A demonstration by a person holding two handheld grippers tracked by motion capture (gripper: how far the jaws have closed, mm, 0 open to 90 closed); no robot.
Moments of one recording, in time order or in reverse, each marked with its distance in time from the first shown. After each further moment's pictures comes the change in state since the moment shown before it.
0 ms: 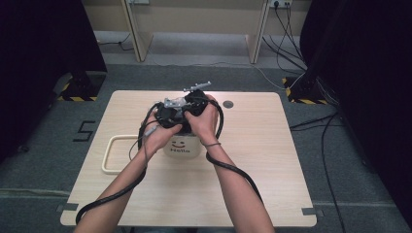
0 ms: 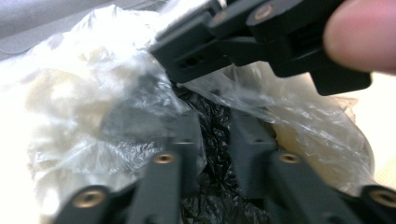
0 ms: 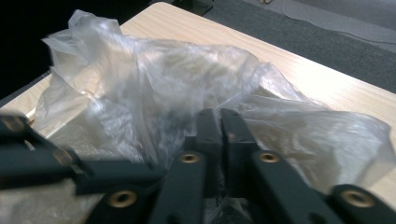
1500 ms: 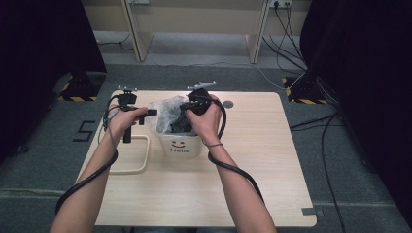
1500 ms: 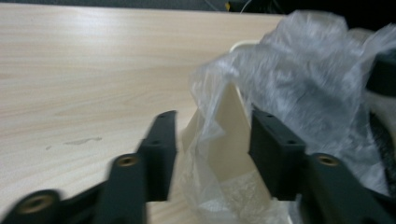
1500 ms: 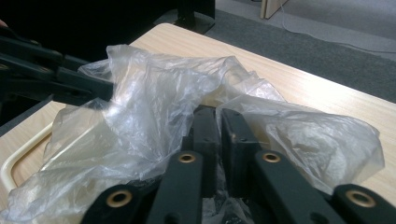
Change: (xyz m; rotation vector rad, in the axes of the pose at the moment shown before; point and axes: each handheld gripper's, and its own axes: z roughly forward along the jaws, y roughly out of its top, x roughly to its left) left arm 0.117 -0.019 -0.021 0.040 -0.037 -0.395; right arm -0.003 0.000 -0.011 -0.069 0.018 0.035
